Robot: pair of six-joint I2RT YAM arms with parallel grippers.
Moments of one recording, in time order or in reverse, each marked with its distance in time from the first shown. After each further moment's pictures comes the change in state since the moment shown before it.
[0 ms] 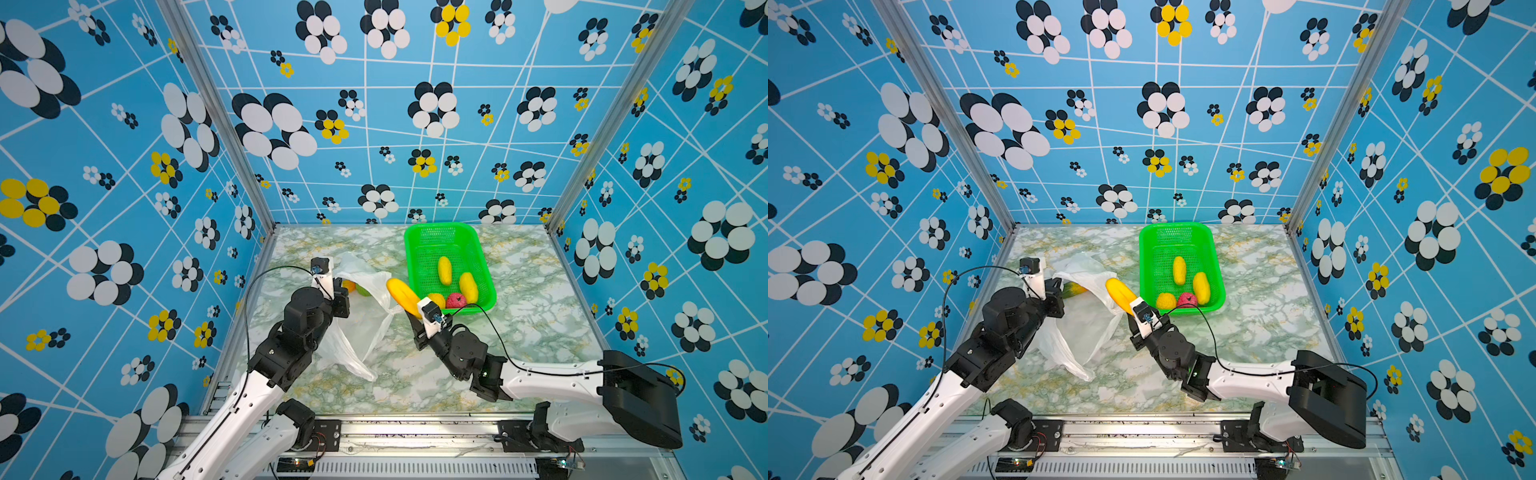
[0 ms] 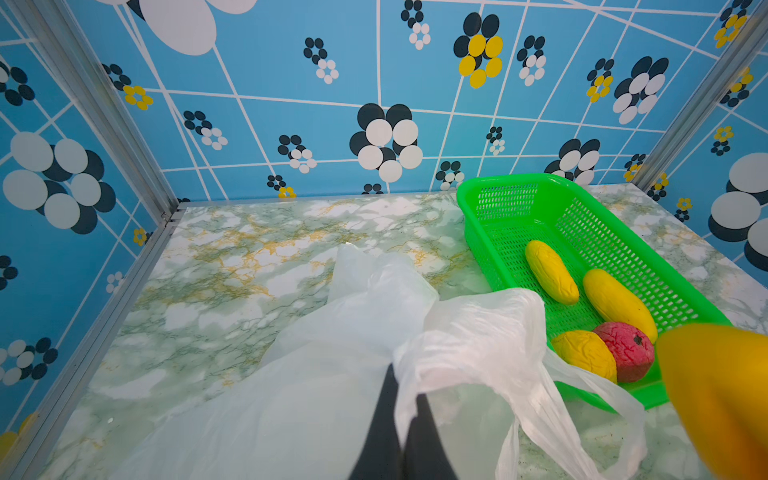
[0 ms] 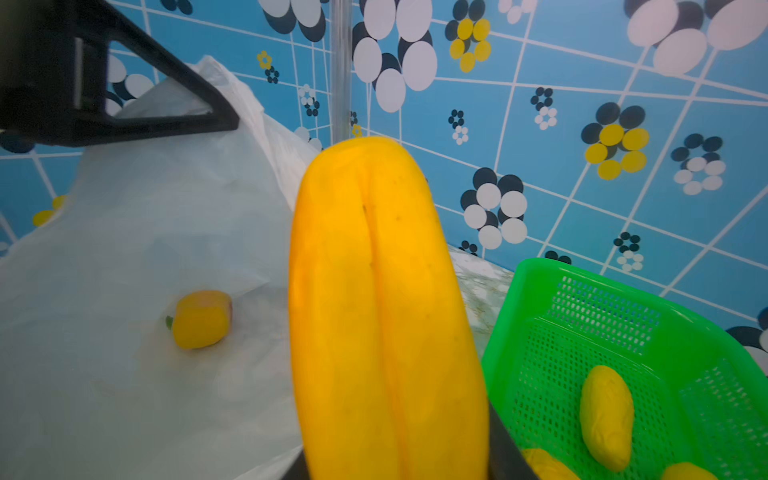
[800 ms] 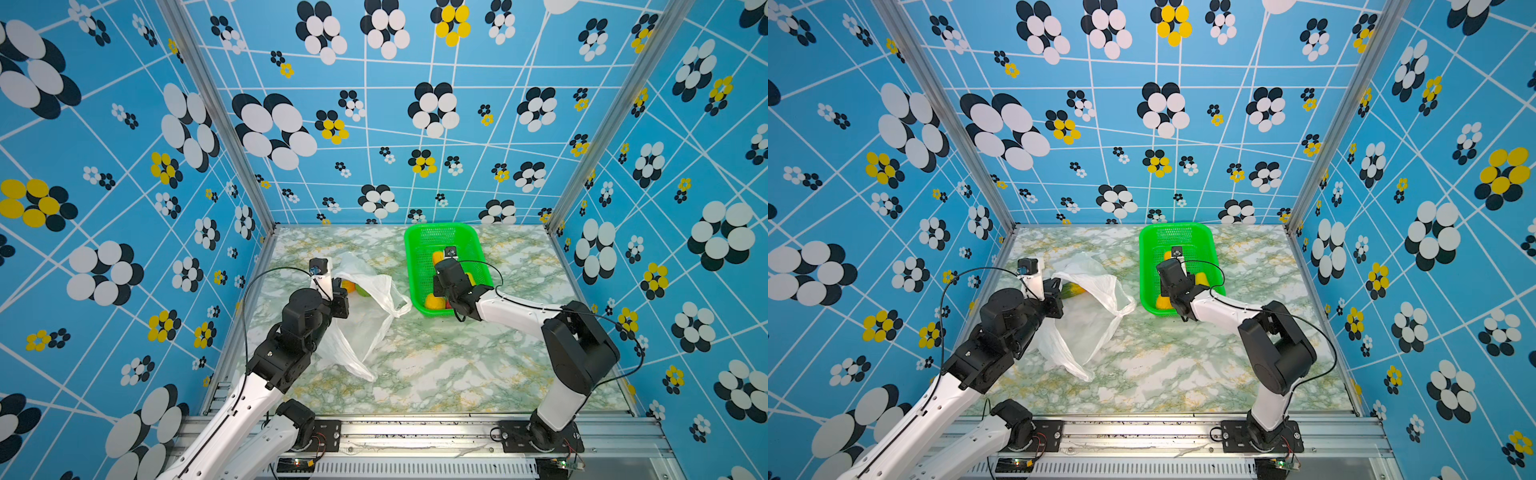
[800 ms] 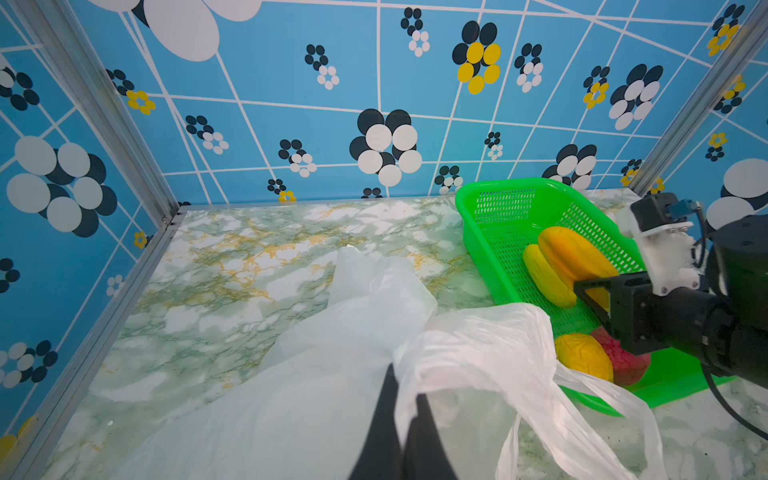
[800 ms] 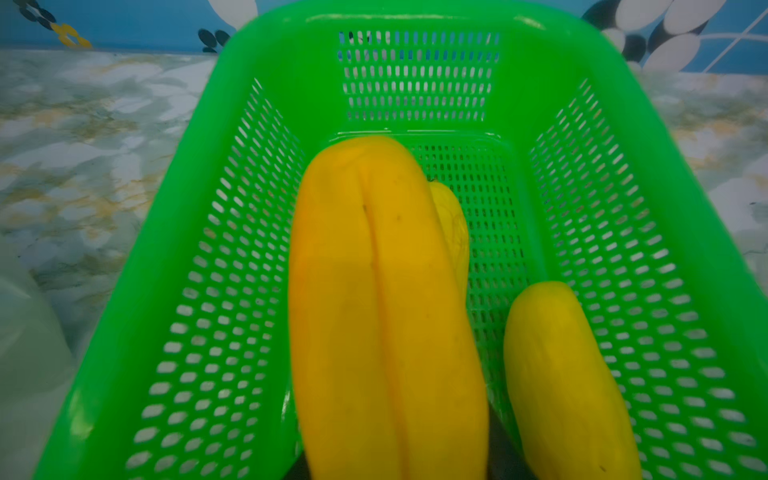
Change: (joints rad) left arm 0.000 -0.018 0.000 0.000 0.001 0.000; right arm -0.514 0.450 0.577 -0.876 -0.135 0.483
